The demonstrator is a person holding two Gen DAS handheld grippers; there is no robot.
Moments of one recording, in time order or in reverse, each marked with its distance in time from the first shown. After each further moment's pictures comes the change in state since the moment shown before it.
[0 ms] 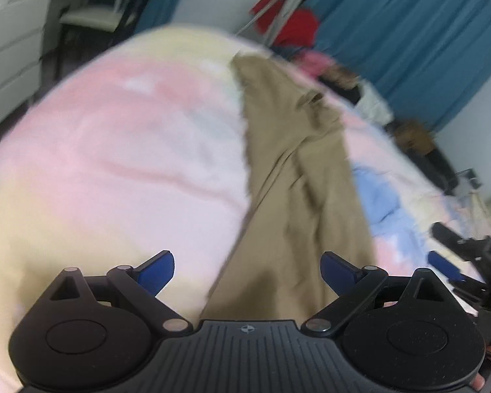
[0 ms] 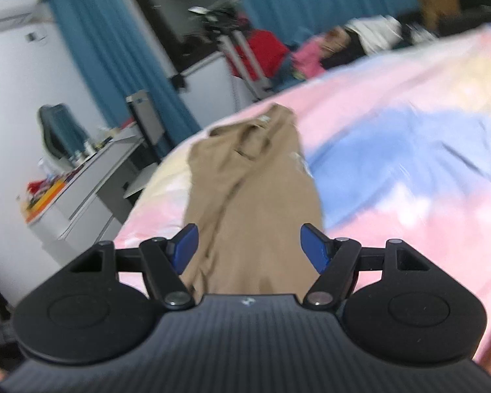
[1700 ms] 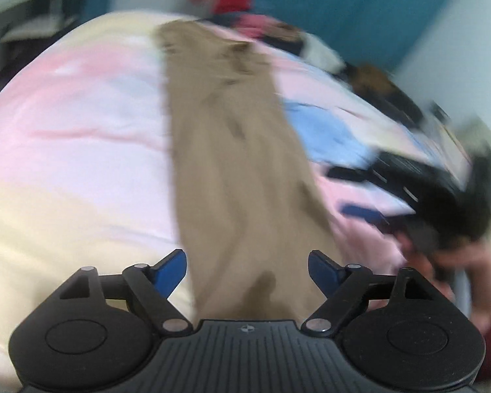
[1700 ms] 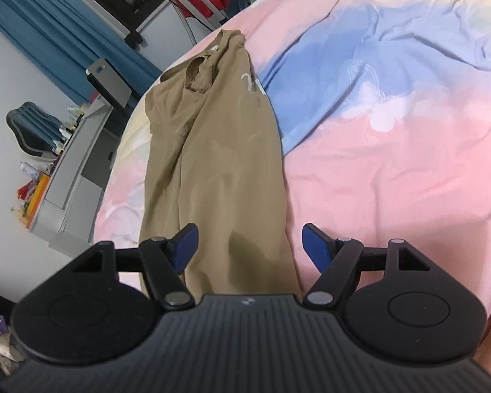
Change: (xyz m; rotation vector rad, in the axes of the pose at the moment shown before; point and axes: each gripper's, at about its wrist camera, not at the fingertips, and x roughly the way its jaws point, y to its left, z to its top) left arm -0.015 -0.063 -0.047 0.197 0.088 -0.075; right arm 0.031 -0.045 -0.018 0.206 0.270 -0.025
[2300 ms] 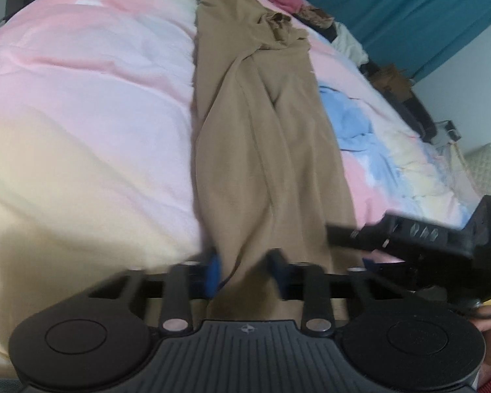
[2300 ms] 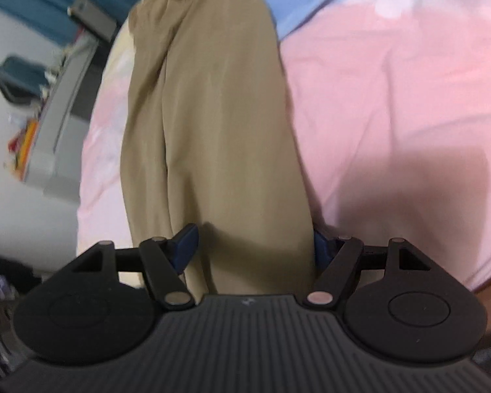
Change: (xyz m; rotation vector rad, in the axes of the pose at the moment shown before) left arm 0.038 0.031 0.000 -0.135 0.075 -0.060; right arm 0.025 0.007 -0.036 -0.044 0.314 -0.050
